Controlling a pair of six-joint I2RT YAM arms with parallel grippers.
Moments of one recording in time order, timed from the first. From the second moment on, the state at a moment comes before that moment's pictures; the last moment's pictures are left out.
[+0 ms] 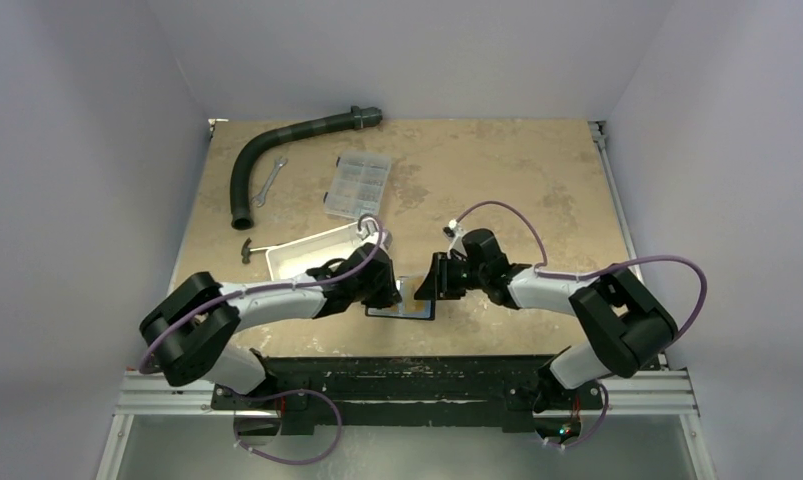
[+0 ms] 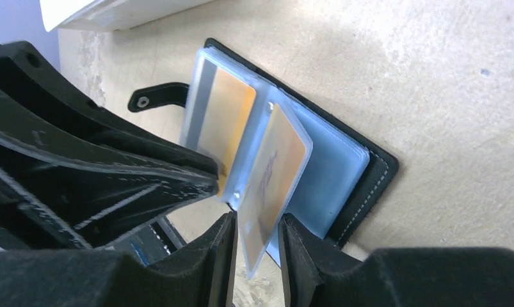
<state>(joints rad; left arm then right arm) -0.89 1.49 0.67 -0.01 -0.06 -0.80 0.61 1.49 0.54 0.23 -0.47 0.67</state>
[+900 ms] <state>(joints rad) -0.67 1.21 0.66 -0.31 -0.04 -0.65 0.70 1.48 0.67 0.22 -0.50 0.65</state>
